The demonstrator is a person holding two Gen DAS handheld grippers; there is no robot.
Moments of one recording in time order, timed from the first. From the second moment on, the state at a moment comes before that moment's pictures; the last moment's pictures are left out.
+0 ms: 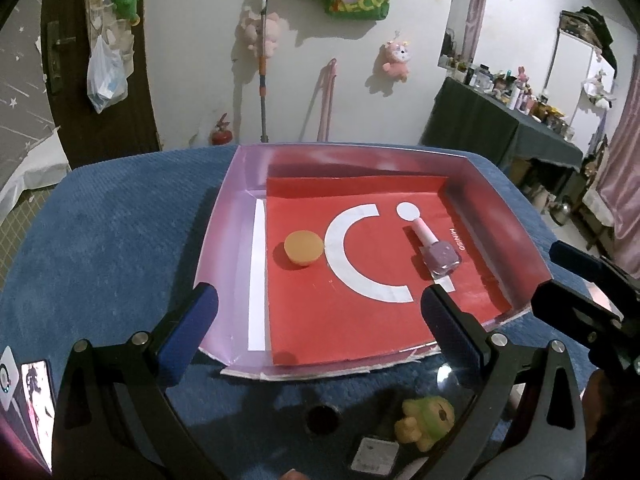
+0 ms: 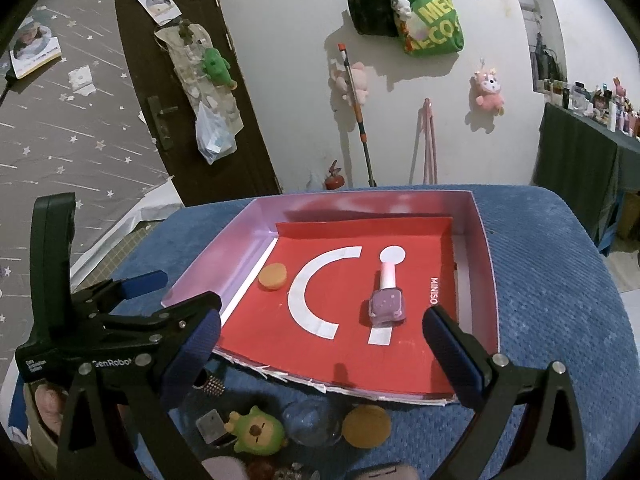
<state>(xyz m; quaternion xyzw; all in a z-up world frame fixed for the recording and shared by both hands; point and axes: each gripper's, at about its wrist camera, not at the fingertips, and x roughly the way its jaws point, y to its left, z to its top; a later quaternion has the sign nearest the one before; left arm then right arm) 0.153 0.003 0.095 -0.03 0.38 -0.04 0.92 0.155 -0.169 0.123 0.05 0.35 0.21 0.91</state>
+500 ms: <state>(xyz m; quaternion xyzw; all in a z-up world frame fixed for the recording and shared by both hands) 0.128 0.000 0.095 -0.04 0.37 -0.05 0.93 0.131 -0.170 0.120 0.05 0.33 0.21 0.92</state>
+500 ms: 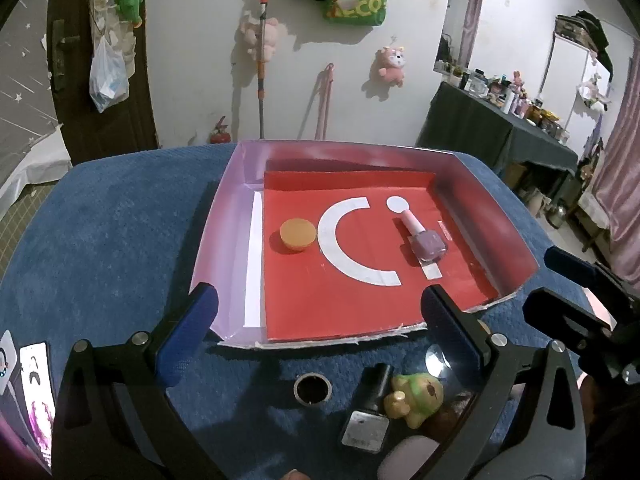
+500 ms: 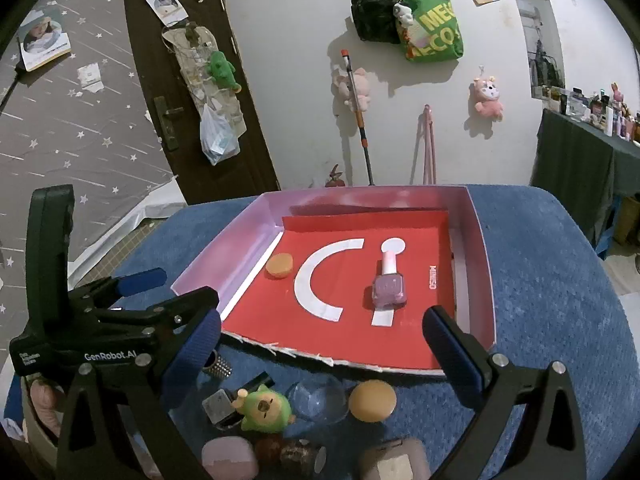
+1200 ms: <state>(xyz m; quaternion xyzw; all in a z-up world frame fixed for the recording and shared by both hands) 0.103 -0.012 0.084 -0.03 0.37 -0.05 0.93 0.100 -0.179 0.102 0.05 0.34 0.20 0.92</state>
